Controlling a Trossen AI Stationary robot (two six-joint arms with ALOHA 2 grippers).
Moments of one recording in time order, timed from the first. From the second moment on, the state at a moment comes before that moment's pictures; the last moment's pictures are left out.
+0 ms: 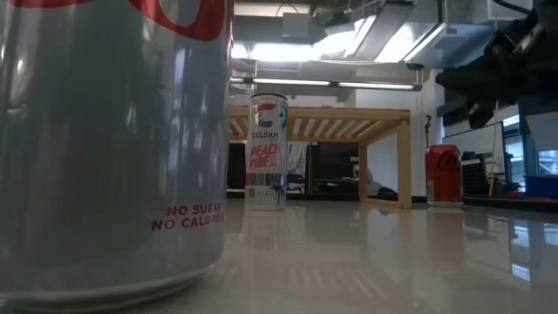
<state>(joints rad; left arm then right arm) -0.11 0.01 0.01 0.66 -0.27 -0.21 0.01 0.03 0.01 0.11 0.14 0.41</state>
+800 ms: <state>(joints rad) -0.10 0.52 0.74 0.20 -1.18 0.12 0.01 0.04 0.04 0.48 0.56 0.43</state>
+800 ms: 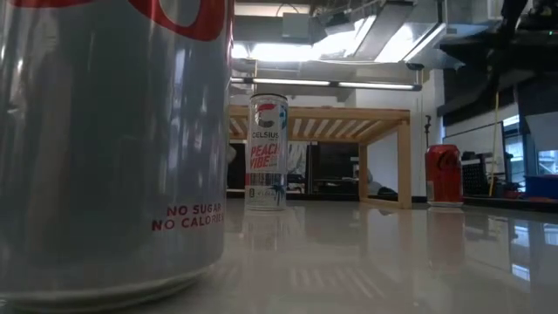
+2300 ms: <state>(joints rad) 0.92 1.10 1.33 -0.82 -0.34 -0.31 -0.23 0.52 0.32 0.39 0.56 0.05</state>
